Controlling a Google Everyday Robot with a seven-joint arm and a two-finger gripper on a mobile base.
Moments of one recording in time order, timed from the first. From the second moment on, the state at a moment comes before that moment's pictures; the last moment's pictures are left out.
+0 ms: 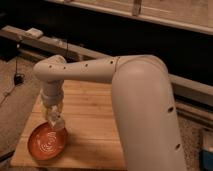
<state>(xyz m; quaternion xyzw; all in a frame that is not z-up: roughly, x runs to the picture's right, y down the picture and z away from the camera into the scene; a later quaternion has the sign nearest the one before) -0.262 0.134 0.697 -0.45 0.08 0.39 0.80</state>
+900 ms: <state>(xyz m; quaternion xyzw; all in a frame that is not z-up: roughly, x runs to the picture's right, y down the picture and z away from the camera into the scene) -0.290 0.166 0.674 -0.52 0.04 0.30 0.80</state>
